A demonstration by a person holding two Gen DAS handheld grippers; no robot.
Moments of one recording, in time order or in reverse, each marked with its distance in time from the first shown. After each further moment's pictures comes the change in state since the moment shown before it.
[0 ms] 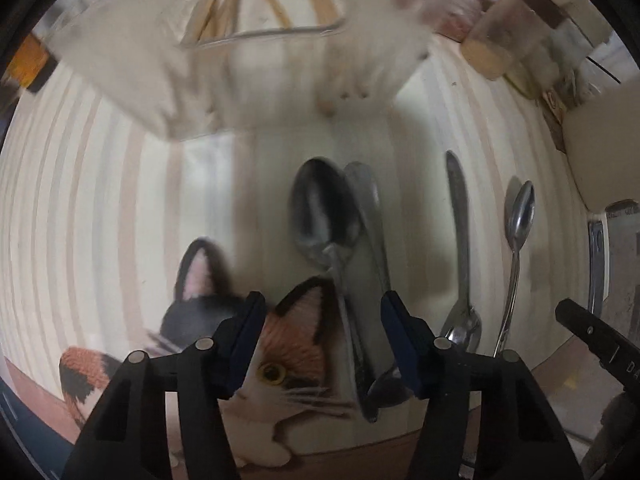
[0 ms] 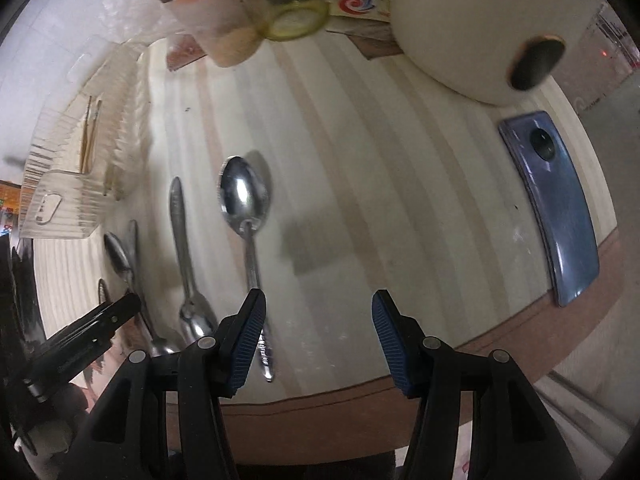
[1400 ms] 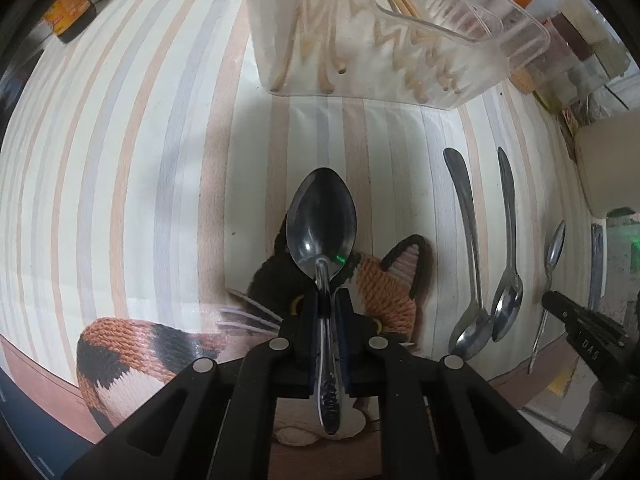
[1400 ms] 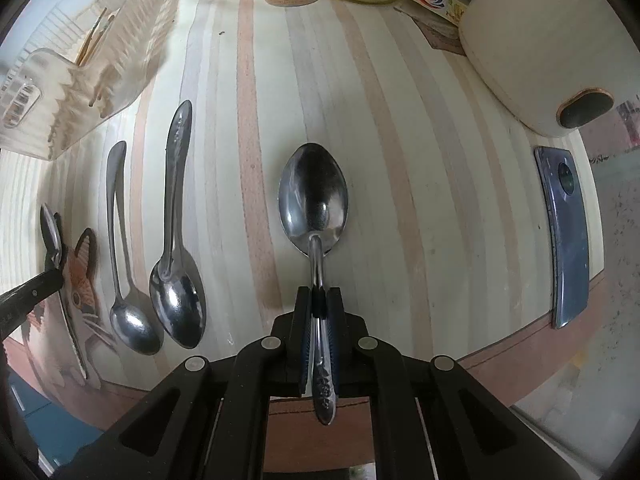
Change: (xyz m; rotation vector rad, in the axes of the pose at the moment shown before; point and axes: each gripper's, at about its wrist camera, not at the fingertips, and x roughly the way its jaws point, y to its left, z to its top) left arm -0.005 0.078 -0.023 -0.065 0.042 -0.027; right arm 0.035 0.048 -0.011 -0.216 0.035 -0.177
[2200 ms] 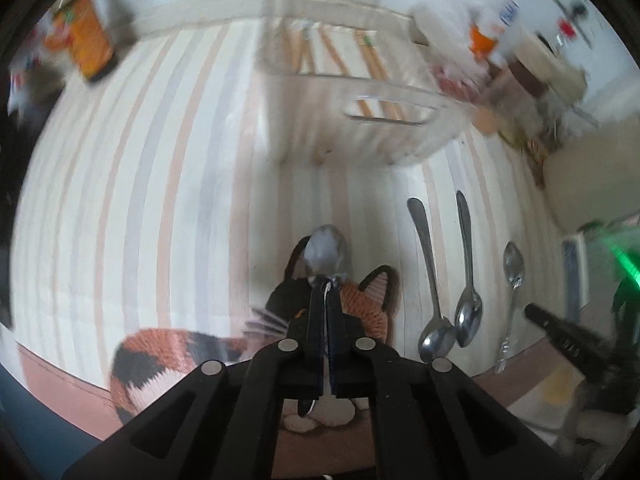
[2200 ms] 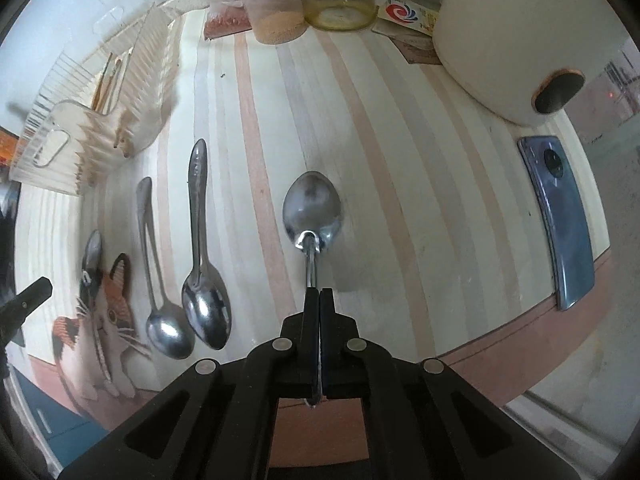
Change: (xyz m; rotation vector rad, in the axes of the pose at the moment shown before) left arm -0.064 0.010 -0.006 -0.023 -0.142 -0.057; right arm -0.027 -0.003 -0.007 0.087 -0.071 0.127
